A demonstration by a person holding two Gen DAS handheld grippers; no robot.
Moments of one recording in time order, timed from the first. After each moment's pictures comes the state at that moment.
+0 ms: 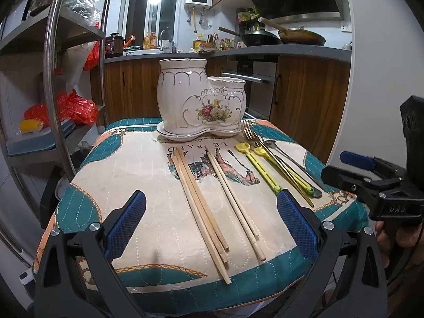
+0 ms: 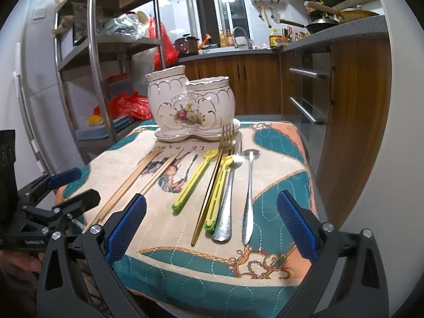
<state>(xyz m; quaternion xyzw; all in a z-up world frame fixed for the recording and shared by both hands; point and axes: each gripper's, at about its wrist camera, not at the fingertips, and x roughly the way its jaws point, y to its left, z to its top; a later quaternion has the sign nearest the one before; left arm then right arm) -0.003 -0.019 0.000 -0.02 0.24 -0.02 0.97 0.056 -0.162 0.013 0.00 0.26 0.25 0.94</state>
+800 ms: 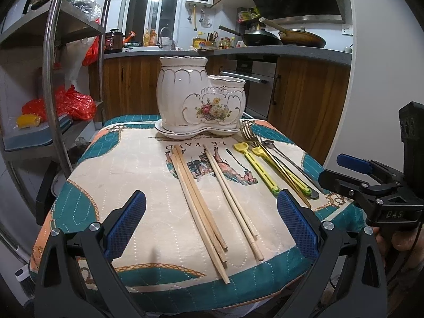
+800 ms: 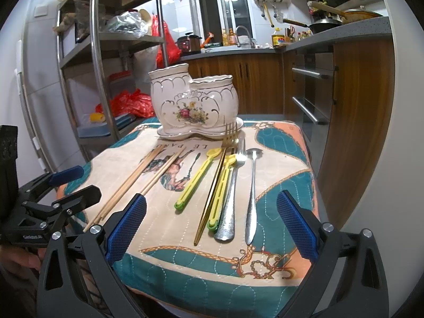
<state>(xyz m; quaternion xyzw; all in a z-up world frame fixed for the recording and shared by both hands) -0.002 -0.016 0.000 -0.04 0.24 -0.04 0.97 0.055 -0.159 0.012 0.00 0.26 0.25 0.93</state>
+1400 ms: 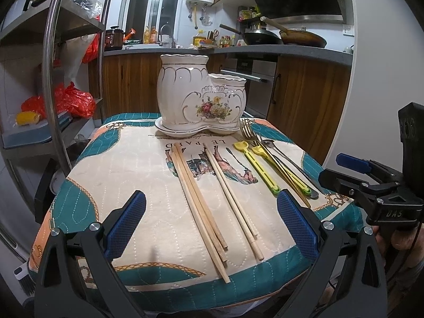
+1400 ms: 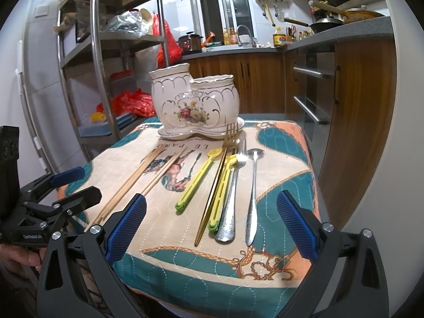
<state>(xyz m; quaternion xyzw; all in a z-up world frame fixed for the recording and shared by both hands) 0.002 -0.012 -0.002 -0.04 0.25 -0.04 0.97 0.055 -0.156 0.015 0.00 0.26 0.25 0.93</state>
